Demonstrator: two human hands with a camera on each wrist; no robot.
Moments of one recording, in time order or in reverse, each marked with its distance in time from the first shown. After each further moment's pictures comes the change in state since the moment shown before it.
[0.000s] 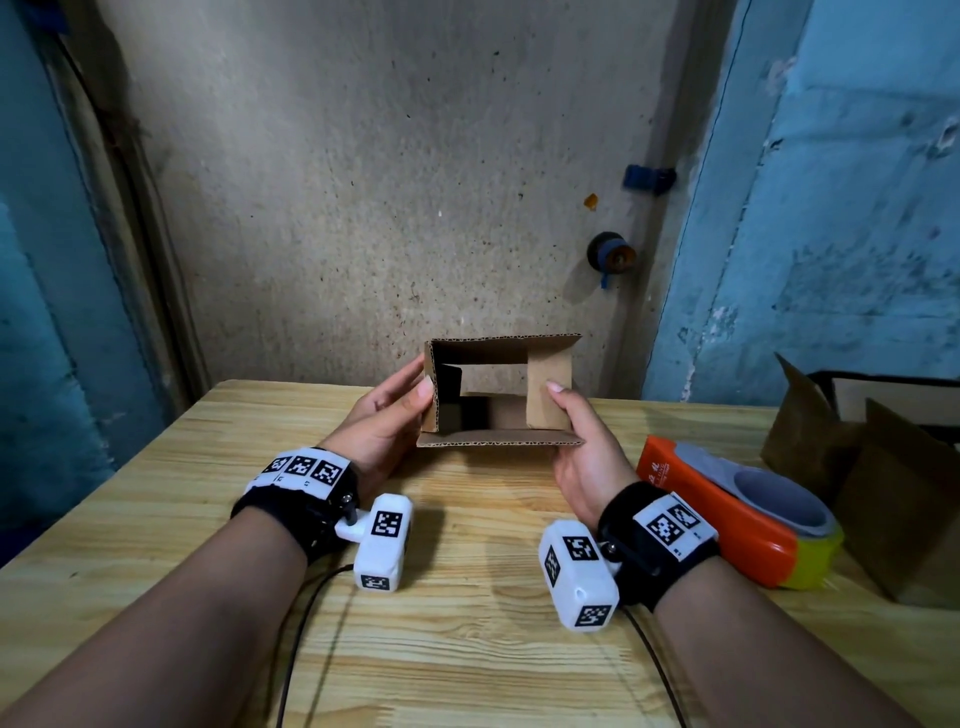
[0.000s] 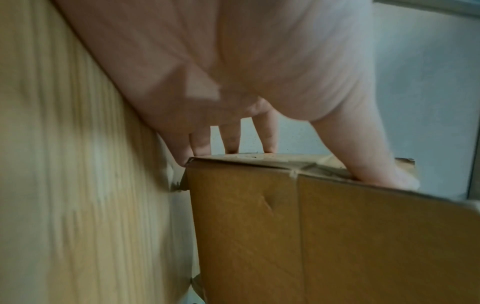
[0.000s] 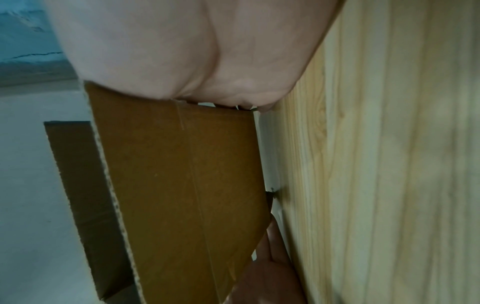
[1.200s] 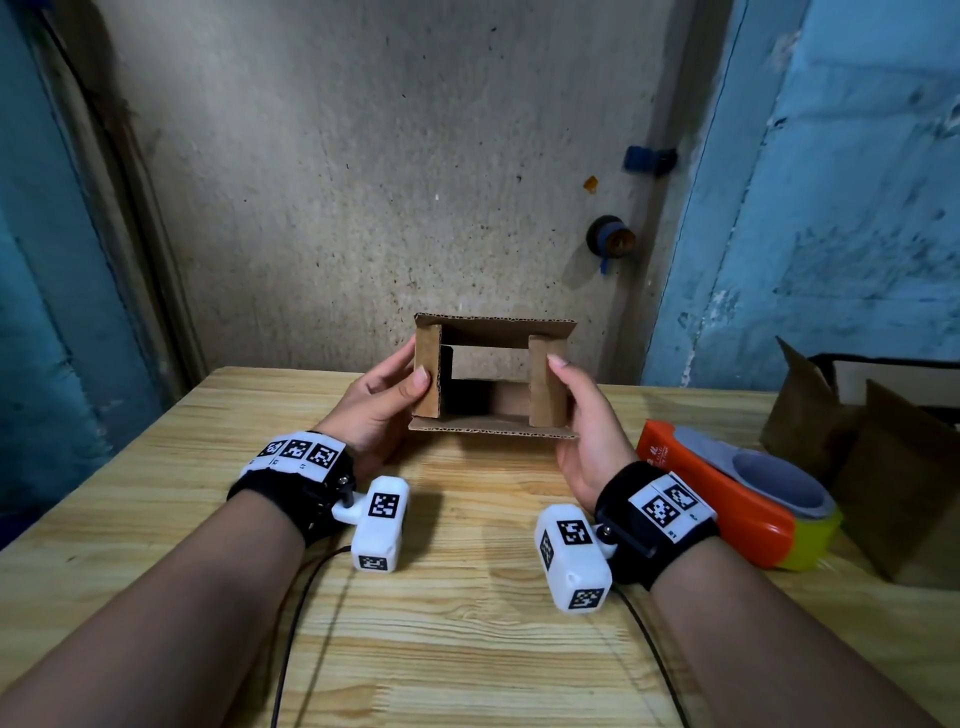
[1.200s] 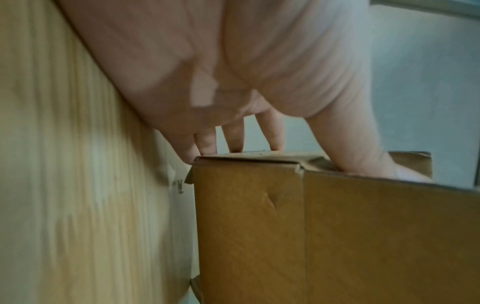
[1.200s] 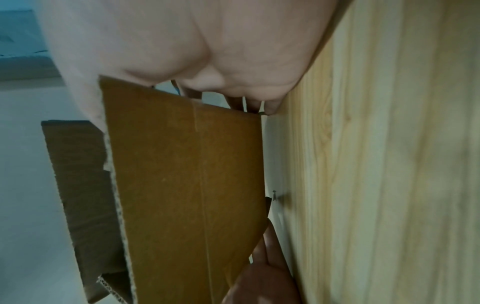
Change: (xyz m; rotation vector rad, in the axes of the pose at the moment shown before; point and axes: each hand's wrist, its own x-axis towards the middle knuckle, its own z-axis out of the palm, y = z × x) left_hand -0.002 0.007 0.004 0.001 0.008 -0.015; right_hand -0.008 -0.016 0.012 -0.047 0.092 0.003
